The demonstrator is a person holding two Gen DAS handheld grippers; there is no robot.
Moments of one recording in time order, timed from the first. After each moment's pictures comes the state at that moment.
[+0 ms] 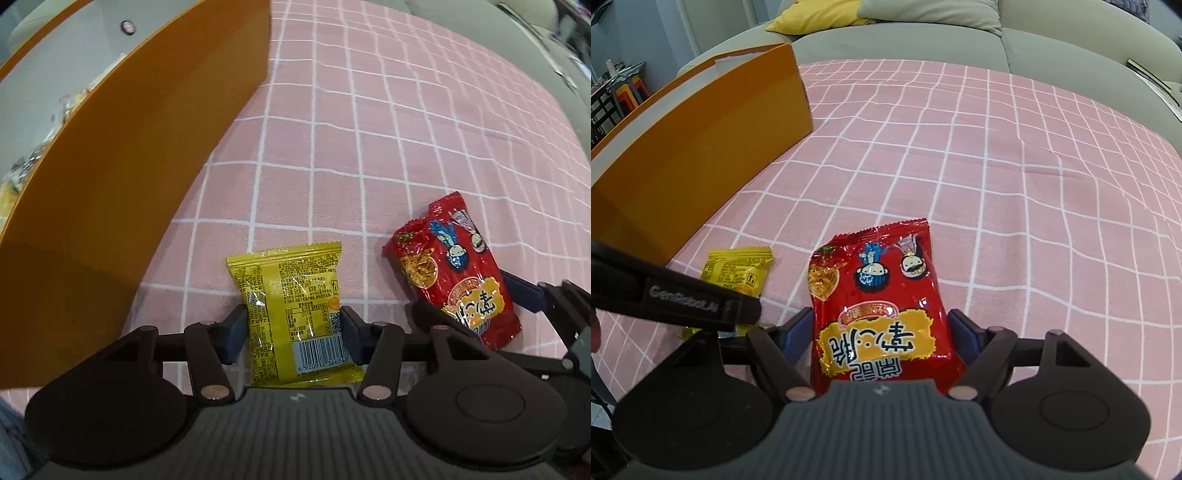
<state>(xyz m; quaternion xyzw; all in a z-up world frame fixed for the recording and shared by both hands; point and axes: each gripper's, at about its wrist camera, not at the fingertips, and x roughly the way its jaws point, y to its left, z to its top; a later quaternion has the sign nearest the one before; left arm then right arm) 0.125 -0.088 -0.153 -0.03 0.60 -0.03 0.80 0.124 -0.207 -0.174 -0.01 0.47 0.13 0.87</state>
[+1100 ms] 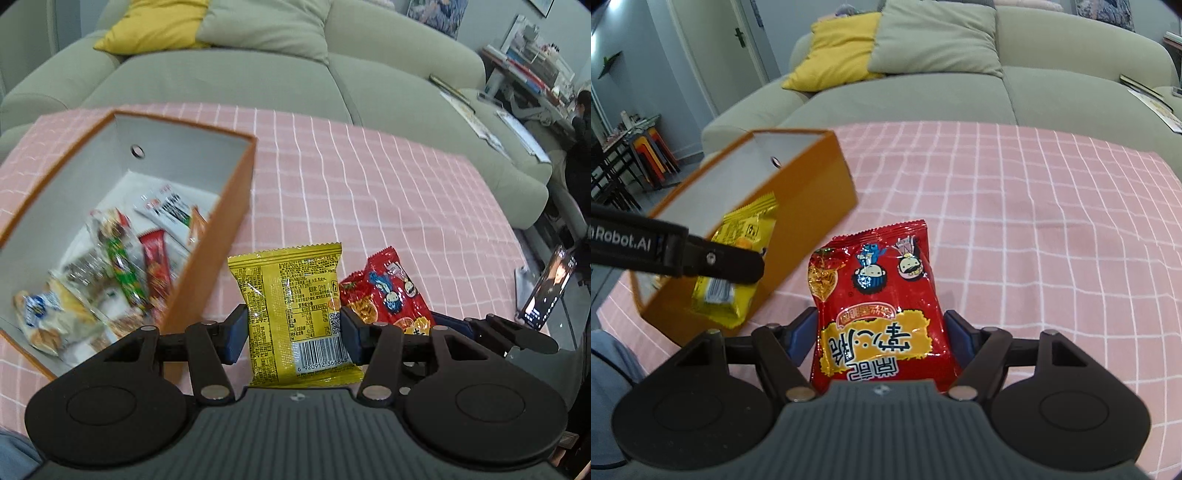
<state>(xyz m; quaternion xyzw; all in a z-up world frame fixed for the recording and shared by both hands) 0.105 -0.044 -0.035 -0.05 0.48 -0.11 0.87 0.082 -0.191 -0.105 0.05 0.41 0.15 0.90</state>
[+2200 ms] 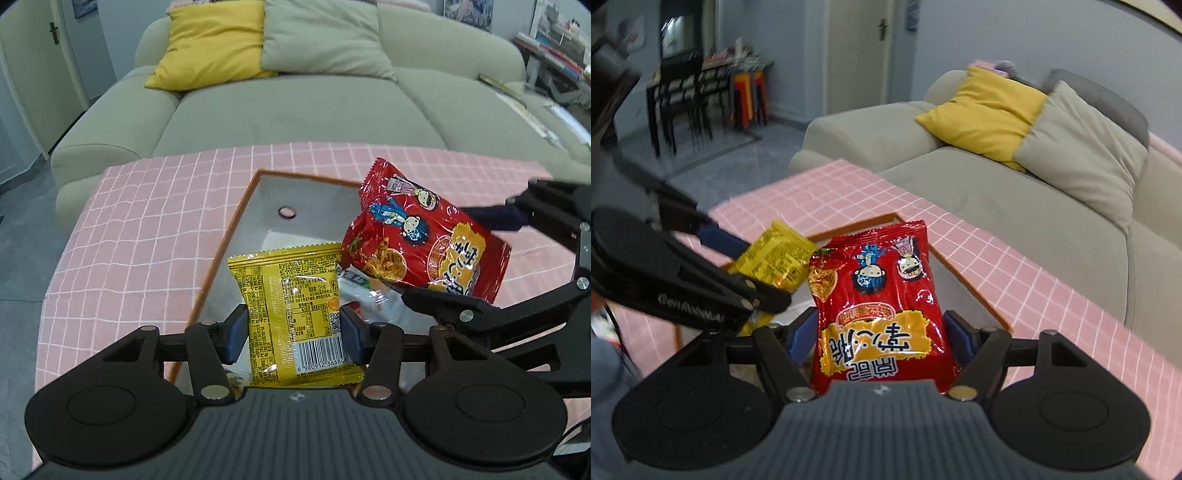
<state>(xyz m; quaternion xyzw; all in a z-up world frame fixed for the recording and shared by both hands) 0.177 0.098 -0.022 0.05 0.47 -0.06 0.88 0.201 0.004 -0.031 -0.17 0.33 0.29 0.88</state>
